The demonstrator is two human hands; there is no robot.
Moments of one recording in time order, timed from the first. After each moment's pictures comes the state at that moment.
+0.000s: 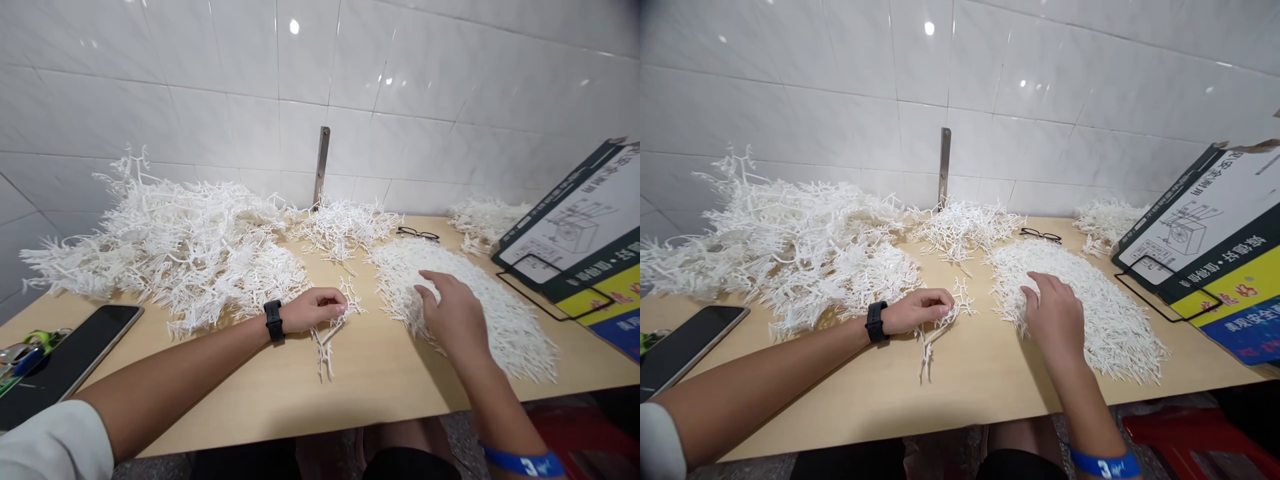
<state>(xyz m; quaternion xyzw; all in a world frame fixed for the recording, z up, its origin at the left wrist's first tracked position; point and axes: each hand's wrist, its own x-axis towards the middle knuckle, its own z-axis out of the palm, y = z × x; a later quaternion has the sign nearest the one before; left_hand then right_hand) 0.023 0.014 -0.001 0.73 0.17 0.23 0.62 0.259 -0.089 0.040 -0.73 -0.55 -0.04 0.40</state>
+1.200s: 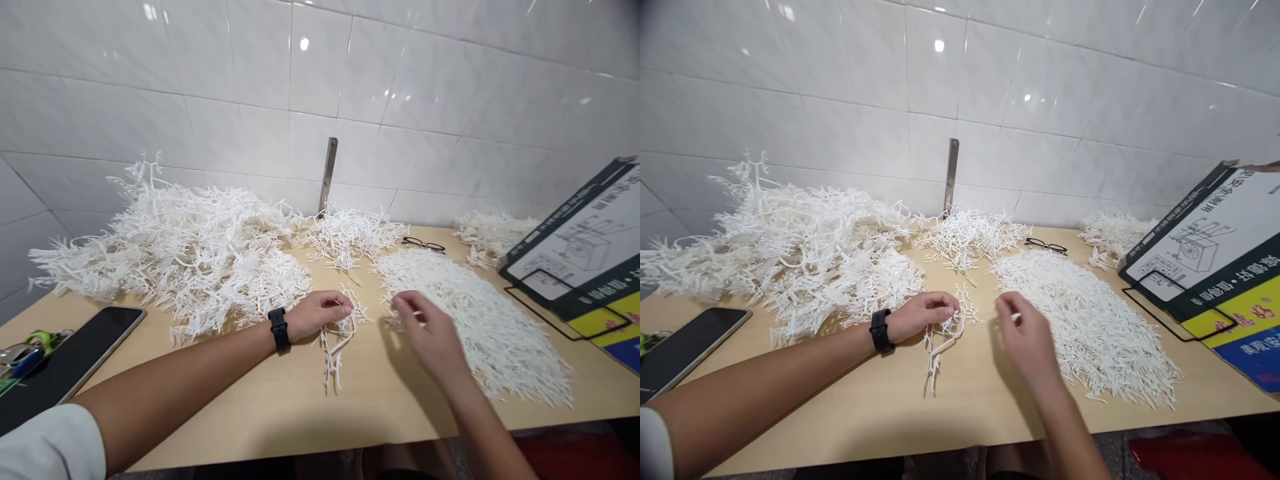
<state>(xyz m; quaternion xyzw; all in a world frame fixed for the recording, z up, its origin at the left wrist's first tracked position) 0.027 0.014 -0.003 0.63 0.24 0.28 0.68 0.228 -0.081 0.034 -0.69 -0.59 0.10 0.42</state>
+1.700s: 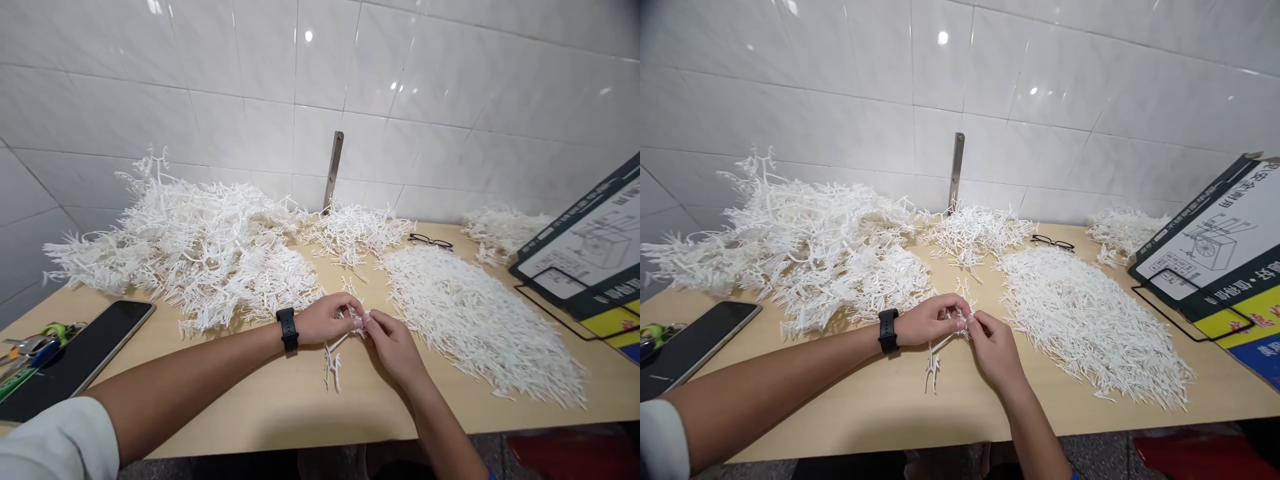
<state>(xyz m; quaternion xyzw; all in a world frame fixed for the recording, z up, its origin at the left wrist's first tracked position) 0.027 0.006 -0.001 0.80 0.23 0.25 0.49 0.188 -0.078 -0.012 -0.60 -0.58 0.32 0.44</state>
